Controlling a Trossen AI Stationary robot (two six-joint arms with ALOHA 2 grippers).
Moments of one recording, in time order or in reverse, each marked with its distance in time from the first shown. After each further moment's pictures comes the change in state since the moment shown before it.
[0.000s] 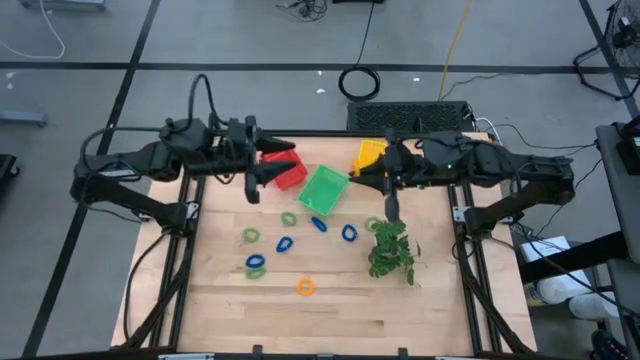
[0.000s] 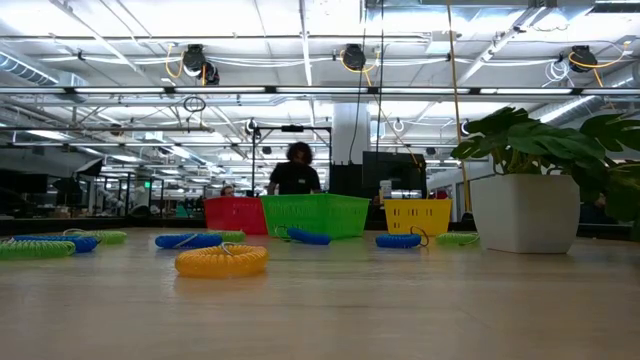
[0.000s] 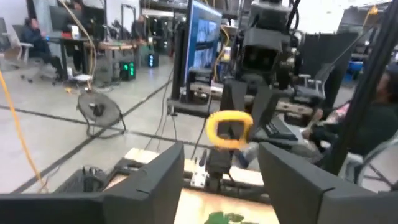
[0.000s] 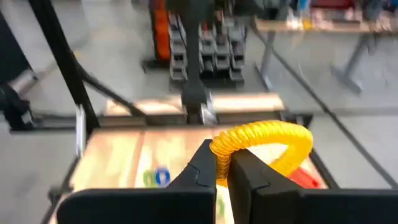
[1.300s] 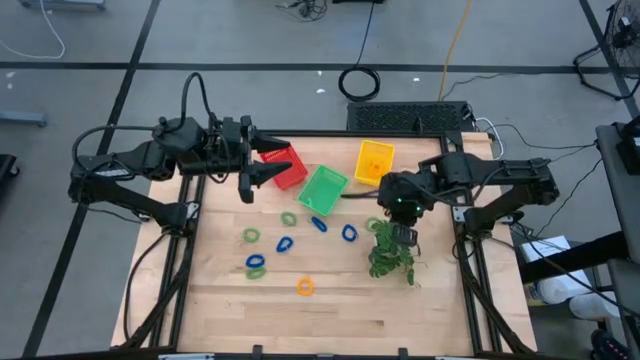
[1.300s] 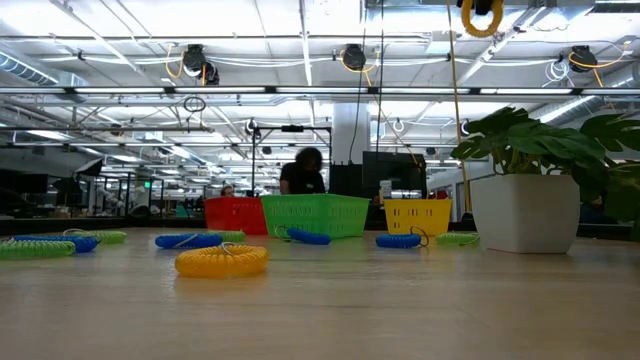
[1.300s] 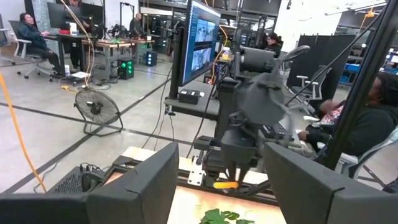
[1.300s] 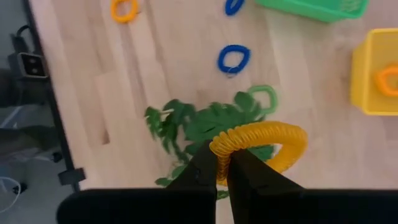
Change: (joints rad) left arm 0.000 -0.024 0.001 -0.034 0.001 -0.019; right arm 0.009 0.157 0.058 -0.837 -0.200 0.316
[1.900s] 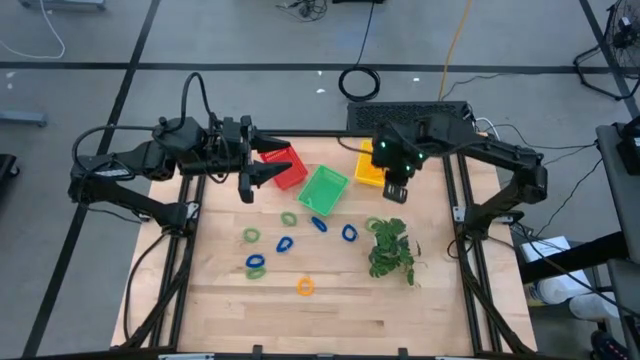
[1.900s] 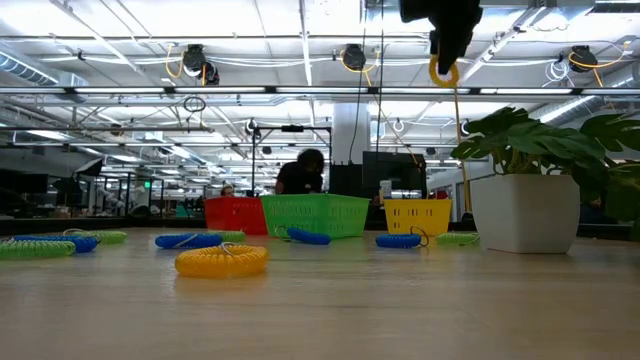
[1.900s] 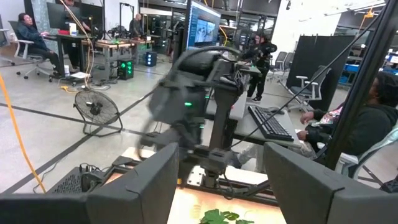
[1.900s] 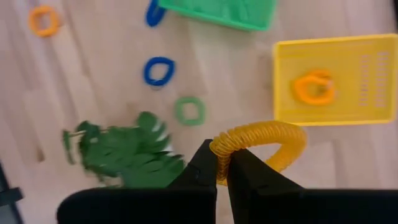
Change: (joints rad) left arm 0.000 0.000 0.000 0.001 0.001 -0.002; right arm -0.403 0.067 0.000 -0.001 -0.051 -0.363
